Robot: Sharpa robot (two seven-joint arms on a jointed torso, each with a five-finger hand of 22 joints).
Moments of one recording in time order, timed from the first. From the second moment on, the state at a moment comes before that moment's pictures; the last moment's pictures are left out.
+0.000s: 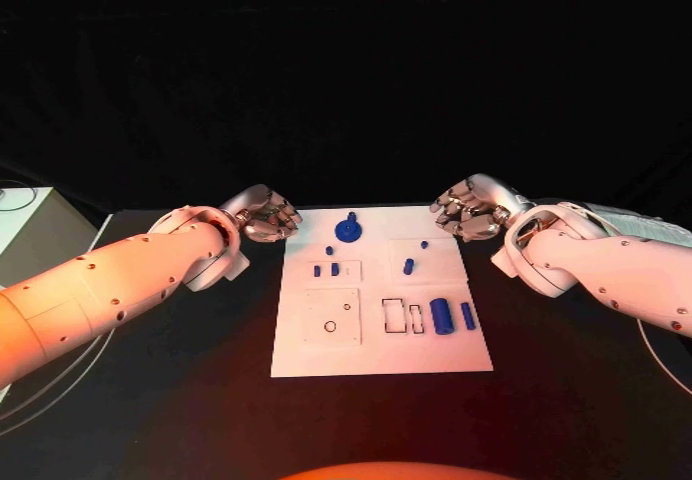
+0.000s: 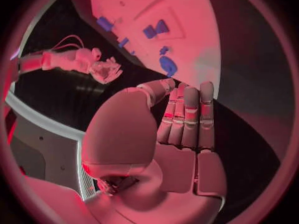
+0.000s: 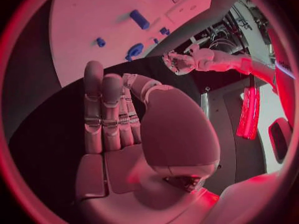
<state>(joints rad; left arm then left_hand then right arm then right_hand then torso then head) 1.12 -0.73 0.11 1.20 -0.98 -0.23 0.08 1.38 -0.20 0.59 0.06 0.22 0.94 0.19 0.19 0.33 1.03 0.12 0.34 0.15 0.95 0.06 1.25 0.48 0.17 0.88 0.16 0.94 0.93 1.26 -0.82 -0.11 1.34 -1.14 -0.46 0.07 1.38 -0.23 0.53 0.02 0.30 1.04 0.15 0.14 0.24 1.30 0.07 0.07 0.10 1.46 -0.02 0.78 0.85 0.16 1.34 0.07 0.72 0.65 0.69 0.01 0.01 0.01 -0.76</state>
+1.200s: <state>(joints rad) 0.98 -0.90 0.23 1.47 -0.21 -0.03 0.33 1.40 -0.20 0.52 0.05 0.22 1.00 0.17 0.24 0.32 1.19 0.13 0.07 0.07 1.01 0.08 0.43 0.26 0.17 0.78 0.20 0.50 0.64 1.23 -0.70 -0.12 1.23 -1.58 -0.35 -0.14 1.34 -0.26 0.58 0.06 0.24 1.06 0.14 0.16 0.28 1.18 0.09 0.06 0.07 1.47 -0.01 1.22 1.14 0.11 1.41 0.09 1.11 1.06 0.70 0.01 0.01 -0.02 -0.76</state>
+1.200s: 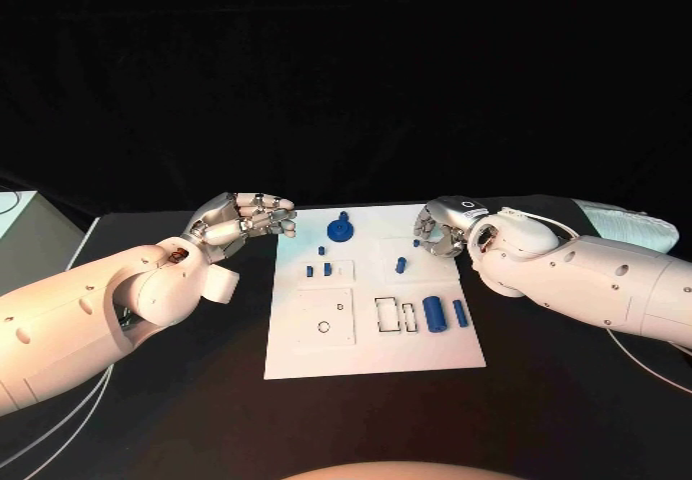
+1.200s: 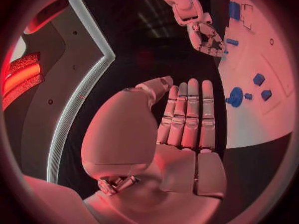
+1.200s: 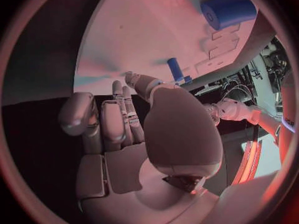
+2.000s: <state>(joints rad) 0.98 -0.91 0.23 1.49 -0.21 -0.04 0.33 1.40 -0.20 0.53 0.05 0.22 0.99 0.18 0.23 0.31 1.18 0.14 0.06 0.07 0.99 0.11 0.32 0.26 0.17 0.79 0.23 0.40 0.56 1.20 -0.66 -0.11 1.20 -1.59 -0.37 -0.16 1.36 -0.24 0.61 0.05 0.21 1.09 0.14 0.19 0.30 1.22 0.07 0.07 0.07 1.47 -0.01 1.24 1.13 0.11 1.41 0.09 1.15 1.12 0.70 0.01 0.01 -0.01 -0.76</state>
